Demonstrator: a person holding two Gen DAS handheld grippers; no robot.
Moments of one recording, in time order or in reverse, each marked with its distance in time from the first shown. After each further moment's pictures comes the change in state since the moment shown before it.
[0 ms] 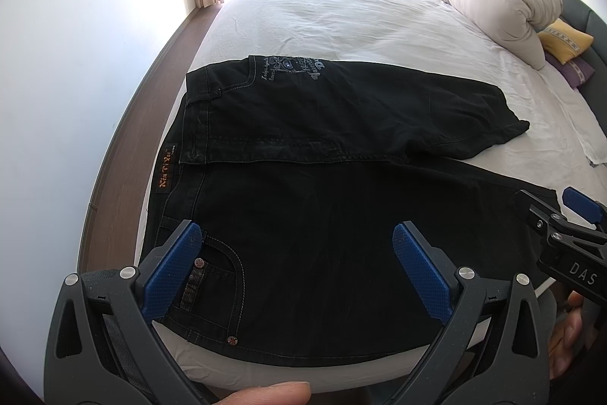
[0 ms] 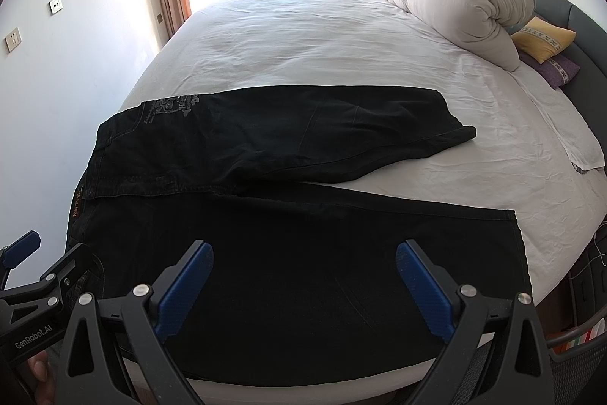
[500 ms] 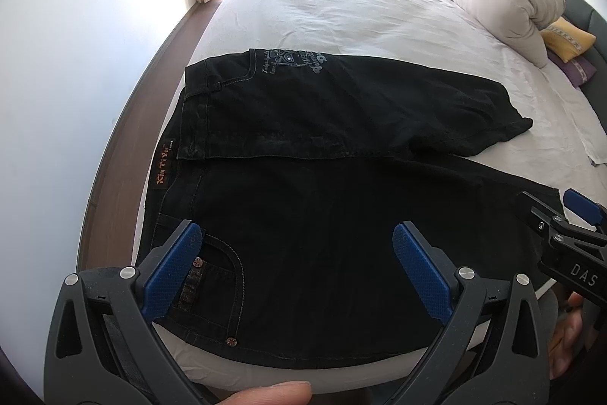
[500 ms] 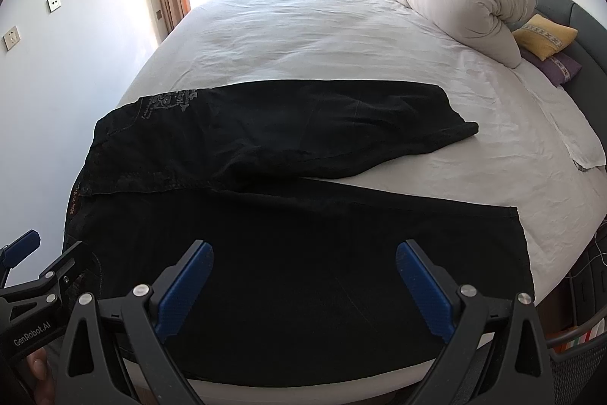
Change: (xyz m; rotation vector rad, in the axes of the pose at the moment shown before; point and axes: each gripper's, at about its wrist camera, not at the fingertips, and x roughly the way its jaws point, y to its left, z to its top) left arm 0.010 -0.001 -0.012 -0.002 0.018 0.001; right arm 0.013 0.000 -0.009 0.001 0.017 0.001
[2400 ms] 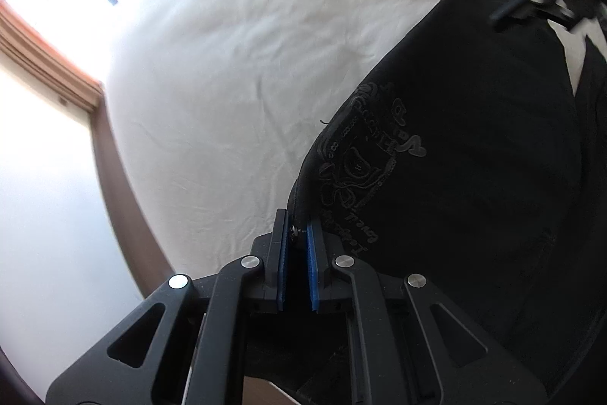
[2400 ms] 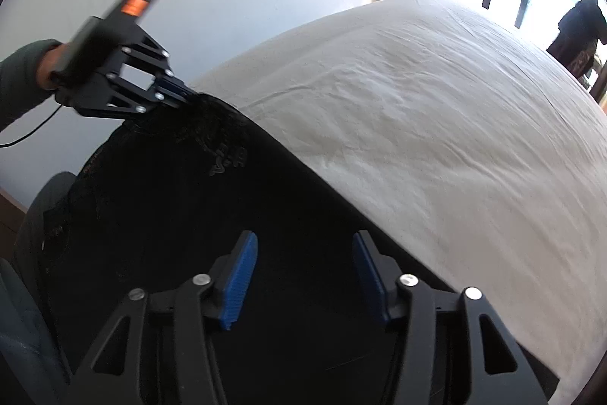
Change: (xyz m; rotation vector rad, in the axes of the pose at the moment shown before) left arm 0.202 0.058 0.207 0.803 0.098 -0.059; right arm 0.197 0.033 0.222 -0.748 0.072 0.573
